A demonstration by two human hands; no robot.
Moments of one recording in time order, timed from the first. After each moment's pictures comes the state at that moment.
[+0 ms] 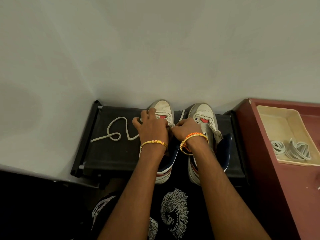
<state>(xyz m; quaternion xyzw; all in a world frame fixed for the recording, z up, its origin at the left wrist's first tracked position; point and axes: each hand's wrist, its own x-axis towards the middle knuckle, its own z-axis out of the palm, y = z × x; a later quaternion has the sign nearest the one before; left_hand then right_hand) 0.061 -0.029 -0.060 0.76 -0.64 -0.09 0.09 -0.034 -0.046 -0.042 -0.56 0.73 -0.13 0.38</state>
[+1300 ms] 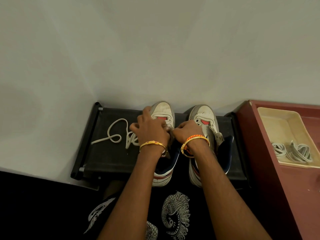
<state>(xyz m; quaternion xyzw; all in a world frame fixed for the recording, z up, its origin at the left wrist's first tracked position) 0.065 -0.028 -0.054 0.77 -0.59 -0.16 0.17 -0.034 -0.045 -0.039 -0.56 0.73 -0.12 0.38</state>
